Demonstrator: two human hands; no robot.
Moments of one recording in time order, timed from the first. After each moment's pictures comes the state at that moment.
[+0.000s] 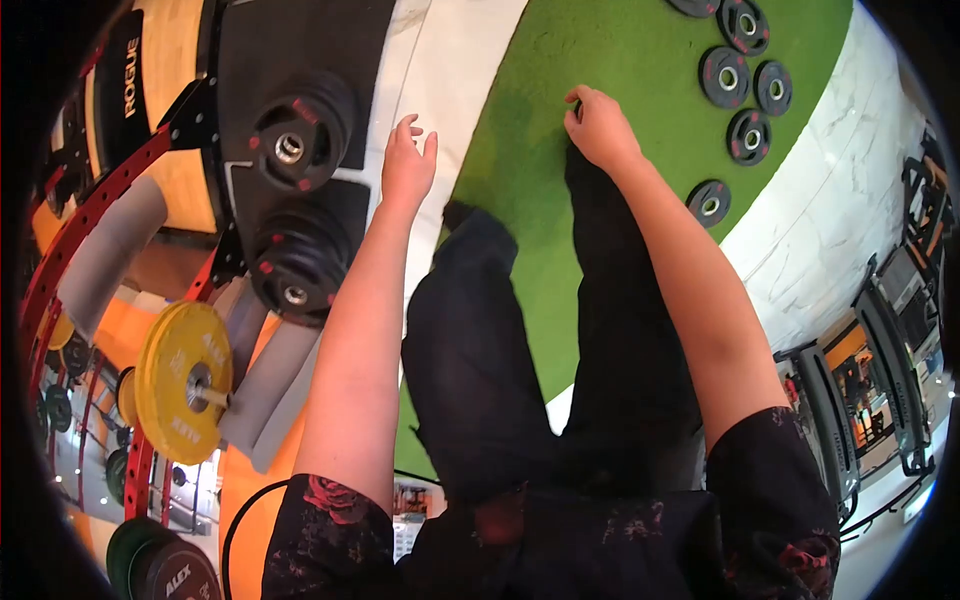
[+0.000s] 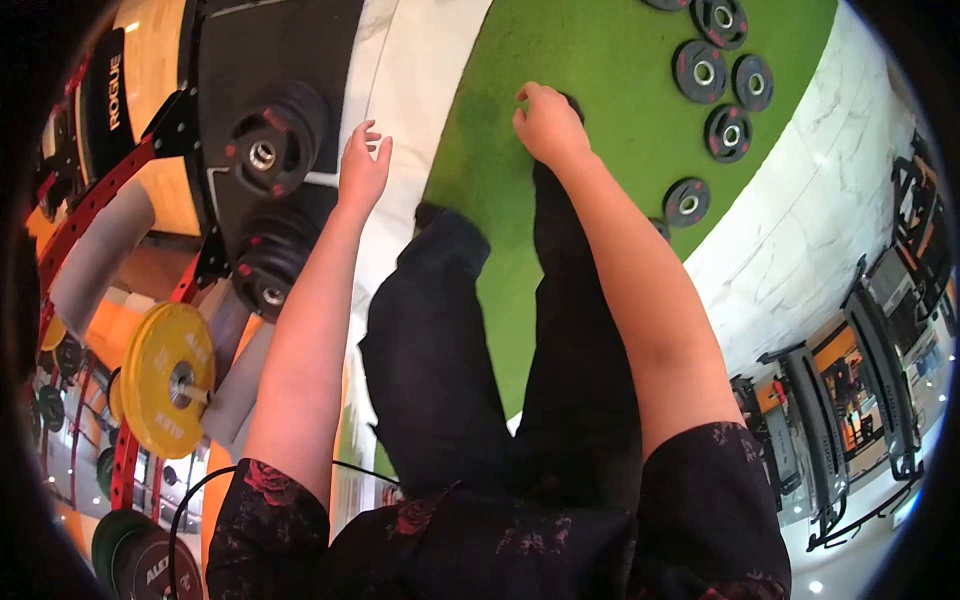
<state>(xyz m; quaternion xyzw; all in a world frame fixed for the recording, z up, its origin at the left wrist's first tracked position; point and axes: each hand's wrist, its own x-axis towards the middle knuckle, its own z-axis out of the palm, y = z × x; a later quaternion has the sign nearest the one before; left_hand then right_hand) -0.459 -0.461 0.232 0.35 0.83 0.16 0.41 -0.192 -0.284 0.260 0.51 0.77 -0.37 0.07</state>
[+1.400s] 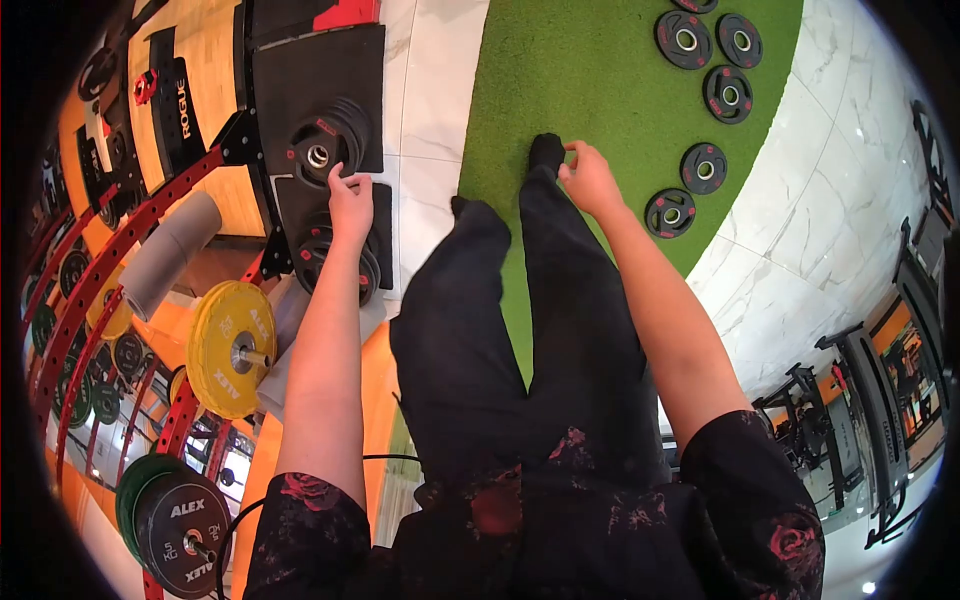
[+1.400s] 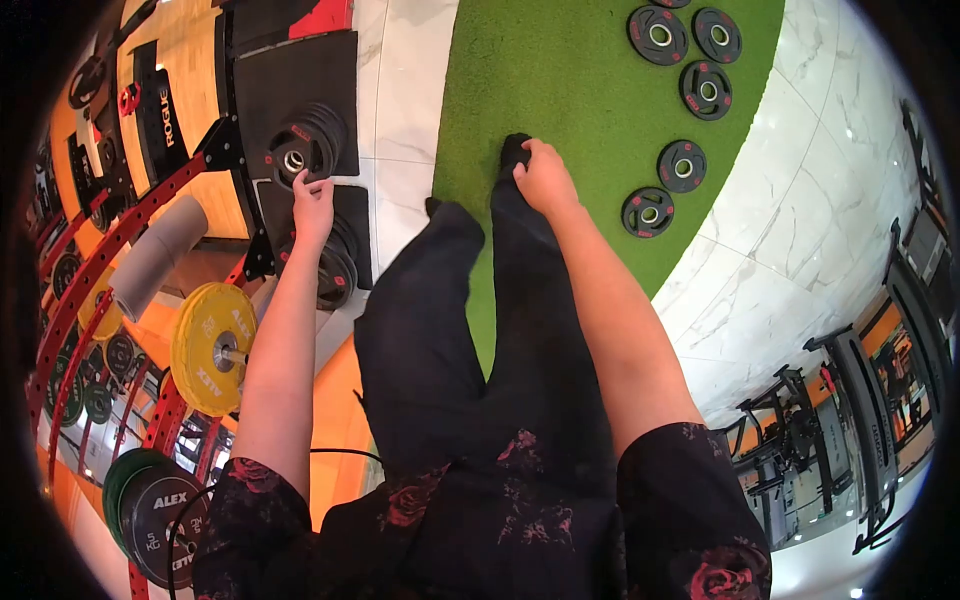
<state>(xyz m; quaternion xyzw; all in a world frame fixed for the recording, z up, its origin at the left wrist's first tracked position) -0.487 -0.500 0.394 0.31 0.87 0.12 0.36 -0.085 -0.381 0.362 0.60 0.65 -0.45 0.02</state>
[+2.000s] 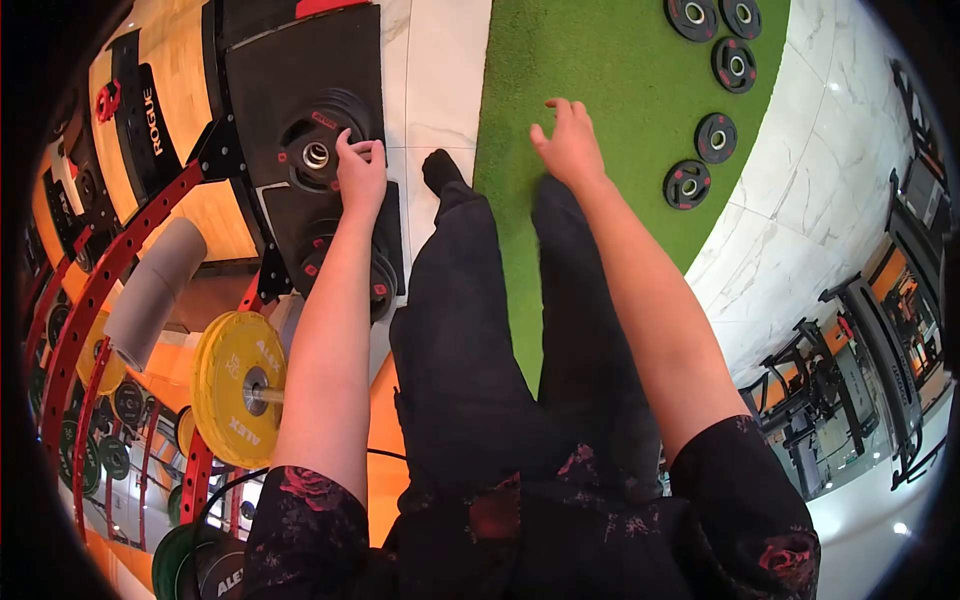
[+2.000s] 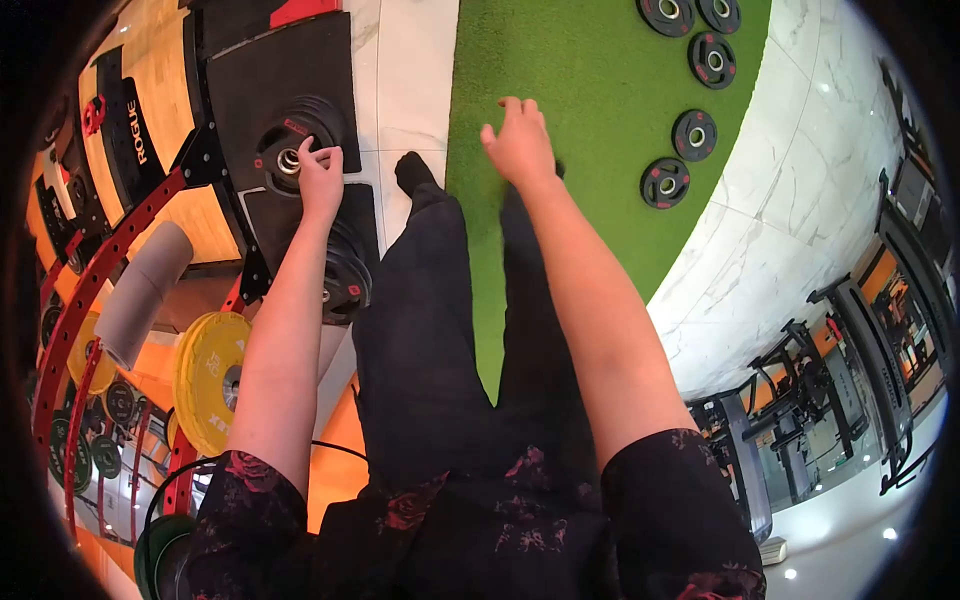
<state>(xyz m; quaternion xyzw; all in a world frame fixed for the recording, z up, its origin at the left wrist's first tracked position) -0.550 -0.498 0.311 0.35 0.83 0.19 0.38 -0.225 -0.410 0.345 0.67 0.65 -0.35 0.03</state>
